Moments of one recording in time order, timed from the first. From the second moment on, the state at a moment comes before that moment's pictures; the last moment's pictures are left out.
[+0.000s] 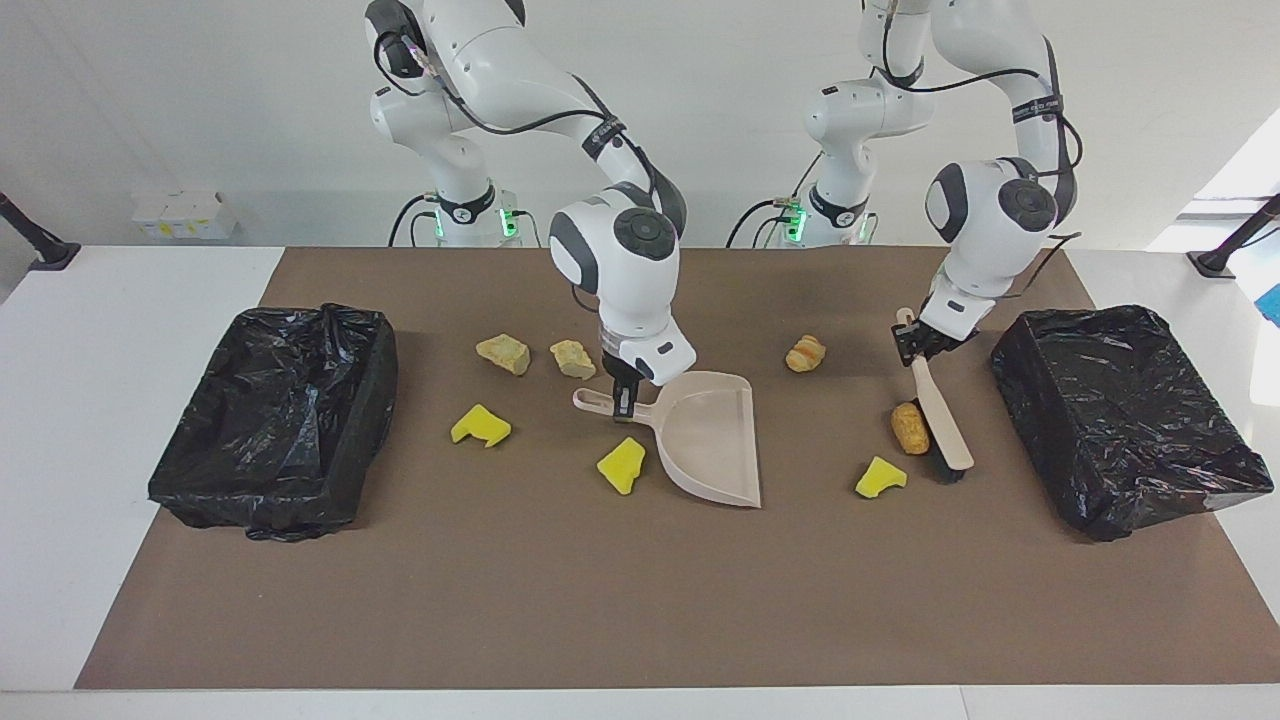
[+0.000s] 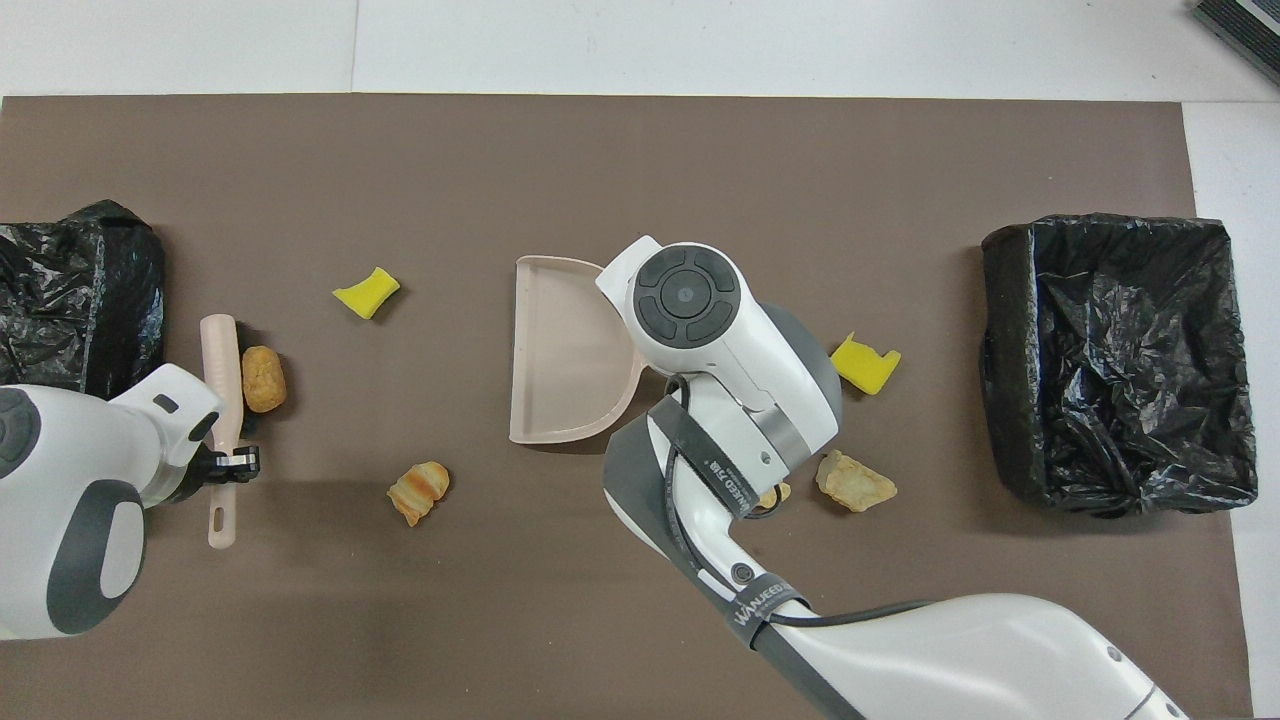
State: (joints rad) left arm 0.09 -0.04 -0.18 -2.33 -0.05 2.25 -0.08; right arm 0.43 0.47 0.13 -1.61 -0.19 2.06 -0.85
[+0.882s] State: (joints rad) left arm 0.09 0.10 -0.16 -2.16 -0.08 2.27 0.05; right arm 0.44 0.48 0.14 -1.58 -0.27 2.02 -1.02
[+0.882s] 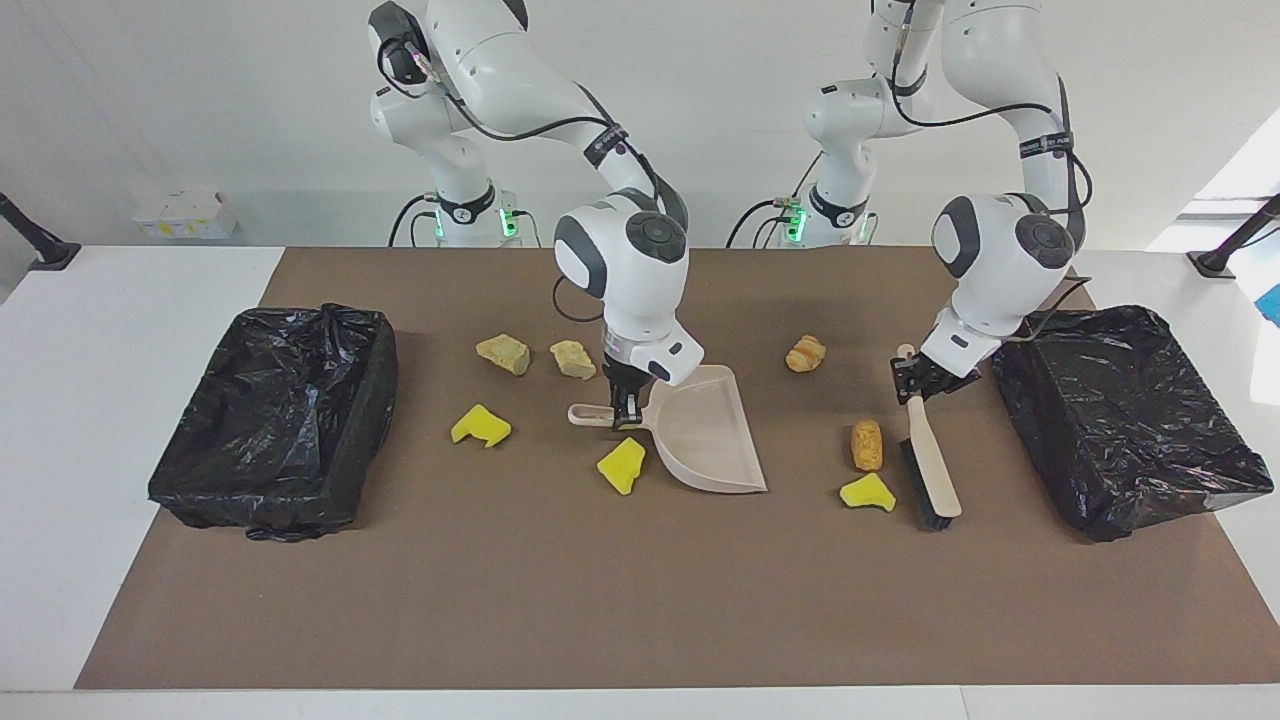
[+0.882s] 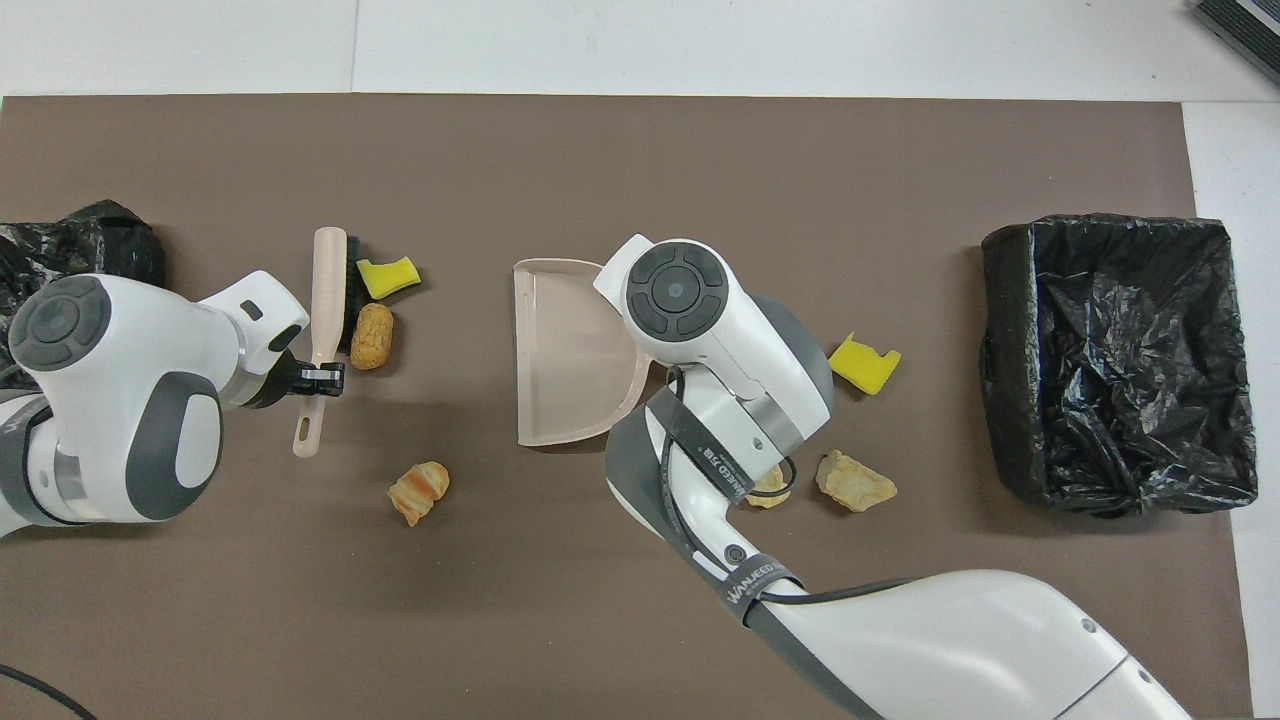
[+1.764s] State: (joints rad) left arm -0.21 0.10 -0.18 -2.17 -0.27 2.23 -0.02; right arm 0.44 0.49 0.14 -1.54 -0.26 1.93 -1.02
